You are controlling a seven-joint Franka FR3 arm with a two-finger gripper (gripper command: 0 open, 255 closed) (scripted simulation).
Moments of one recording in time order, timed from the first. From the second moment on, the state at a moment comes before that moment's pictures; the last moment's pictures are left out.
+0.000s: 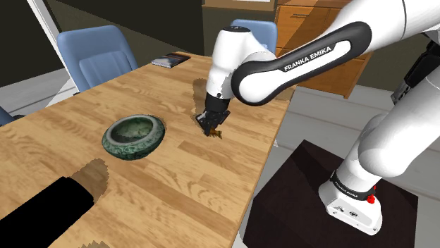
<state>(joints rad) 0.06 -0.18 0.50 -2.29 0.16 2.34 0.59</state>
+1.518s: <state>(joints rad) 0.05 -0.27 0.47 -2.05 0.18 2.02 0.59</state>
